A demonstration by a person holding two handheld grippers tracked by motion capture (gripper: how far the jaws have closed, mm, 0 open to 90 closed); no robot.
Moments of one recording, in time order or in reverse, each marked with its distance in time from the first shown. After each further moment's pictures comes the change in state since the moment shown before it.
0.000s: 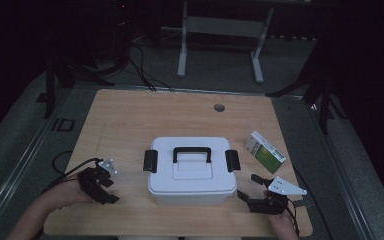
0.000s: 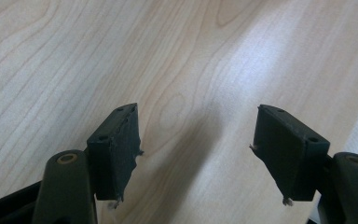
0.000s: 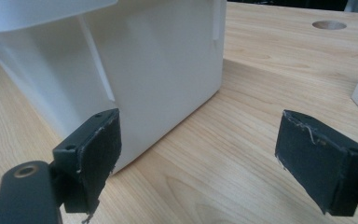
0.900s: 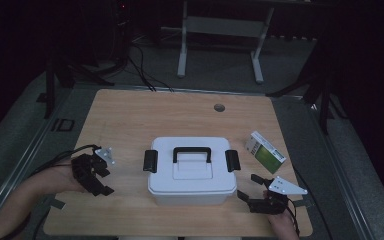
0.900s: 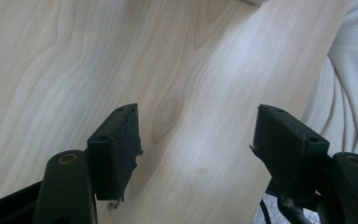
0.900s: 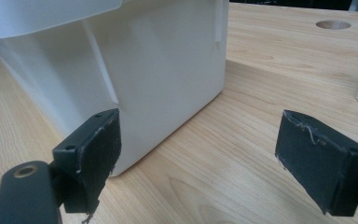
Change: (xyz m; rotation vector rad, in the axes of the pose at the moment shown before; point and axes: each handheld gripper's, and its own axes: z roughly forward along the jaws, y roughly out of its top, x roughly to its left) left arm -0.011 0.031 -0.058 0.064 0.019 0.121; right arm 0.000 0.001 0.000 -0.003 0.013 0.009
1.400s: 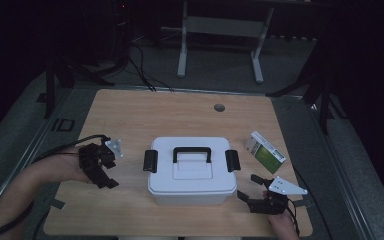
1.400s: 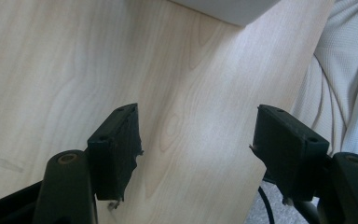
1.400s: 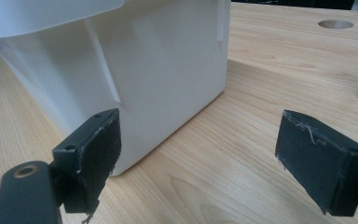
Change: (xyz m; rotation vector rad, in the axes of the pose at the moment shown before) left arm -0.008 0.039 -0.029 0.056 0.031 0.083; right arm 0.000 0.000 0.000 0.001 0.007 0.001
